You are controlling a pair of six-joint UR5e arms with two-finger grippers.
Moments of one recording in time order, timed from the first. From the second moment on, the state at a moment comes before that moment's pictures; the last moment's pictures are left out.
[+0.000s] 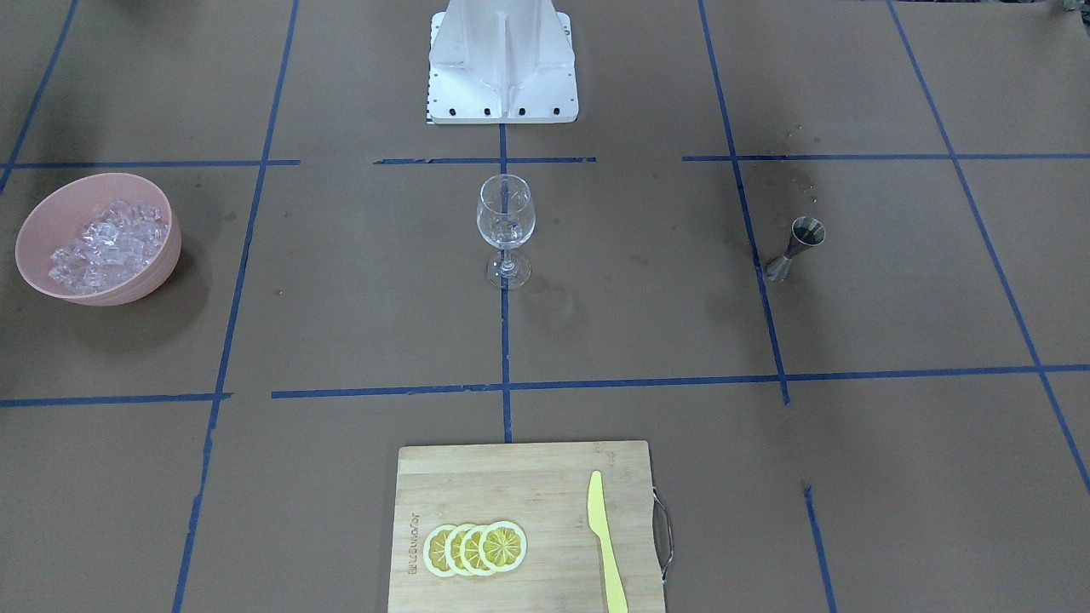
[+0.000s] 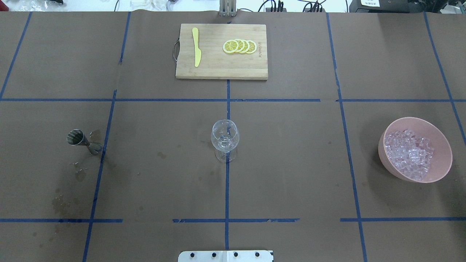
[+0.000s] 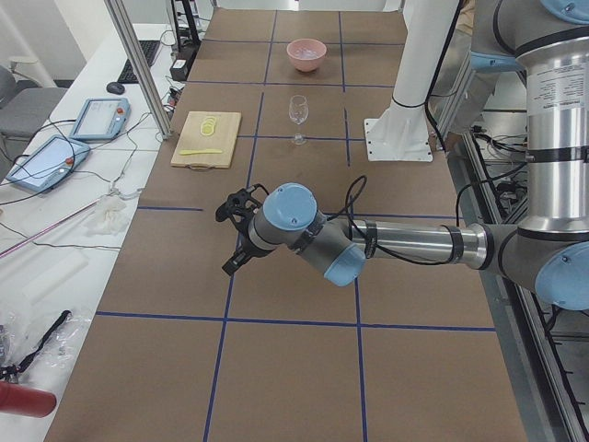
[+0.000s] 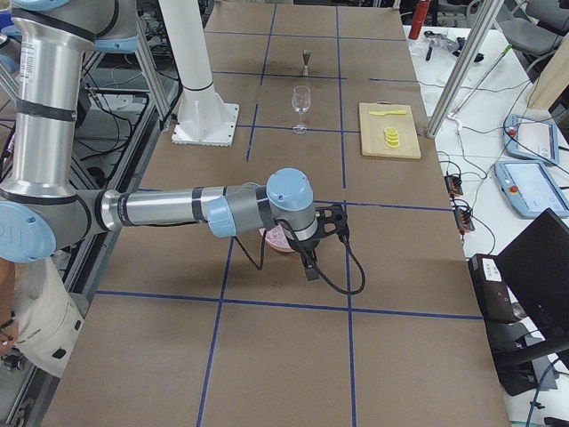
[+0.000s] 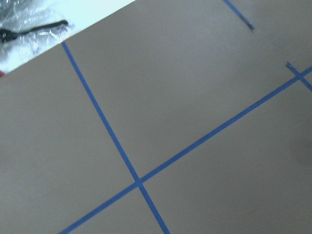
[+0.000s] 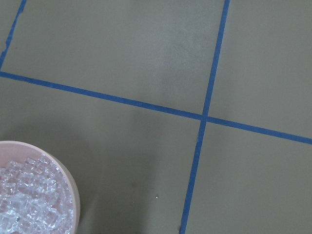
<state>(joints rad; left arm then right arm) -1.61 -1.44 -1.74 -2.29 -2.53 0.05 1.57 -1.76 1.87 -1.38 2.37 0.00</state>
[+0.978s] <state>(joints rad) -1.05 -1.43 -1.94 -2.70 -1.87 -0.64 1.57 -1.77 1.87 -1.33 2.37 0.06</state>
